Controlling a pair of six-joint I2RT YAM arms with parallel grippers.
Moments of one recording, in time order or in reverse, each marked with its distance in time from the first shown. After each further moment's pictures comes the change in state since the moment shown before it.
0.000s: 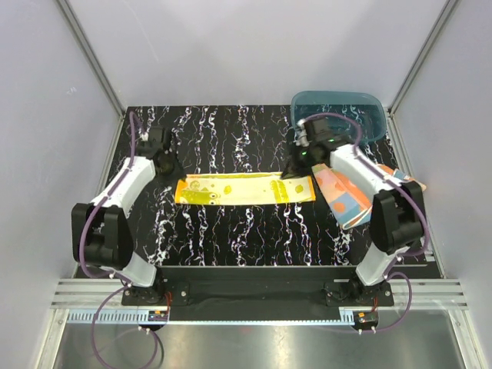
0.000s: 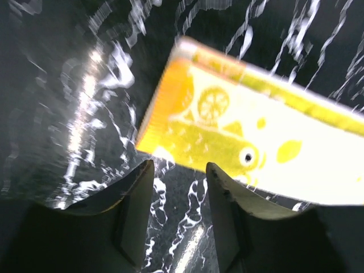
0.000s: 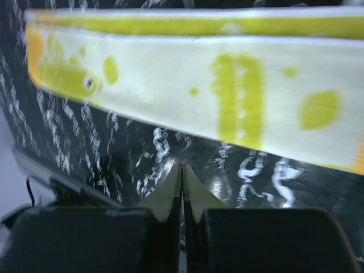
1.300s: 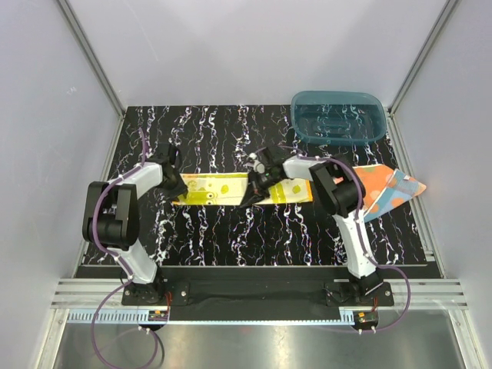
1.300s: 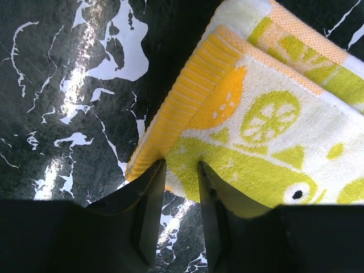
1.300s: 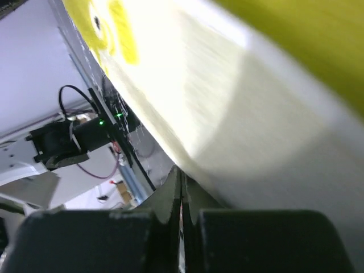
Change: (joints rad) left arm 0.022 0.177 -0.189 0.193 0.022 -0.067; right arm 0.232 0.620 0.176 0.288 -0.583 0.001
